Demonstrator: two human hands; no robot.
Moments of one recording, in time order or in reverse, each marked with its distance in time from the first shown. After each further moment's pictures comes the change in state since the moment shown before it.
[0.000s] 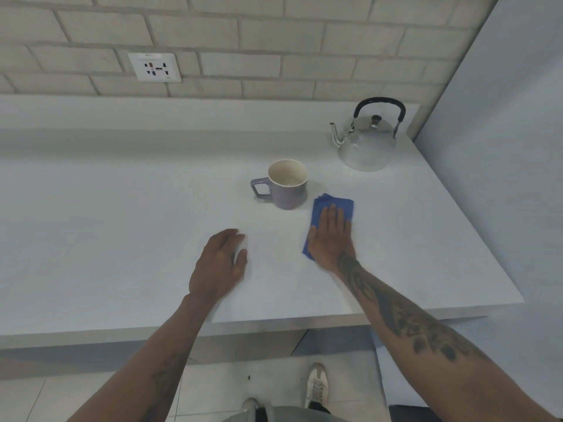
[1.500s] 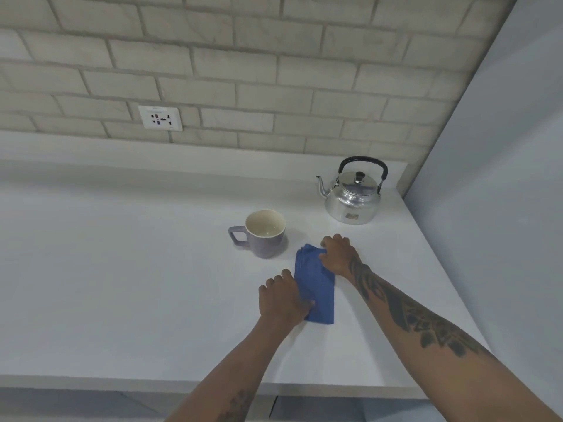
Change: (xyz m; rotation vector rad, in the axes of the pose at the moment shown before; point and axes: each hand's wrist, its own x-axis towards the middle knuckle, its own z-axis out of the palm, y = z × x) left_hand 0.050 0.194 0.066 0.212 -0.294 -0.225; right_hand 0.098 0.077 -0.072 0.069 -0.140 -0.113
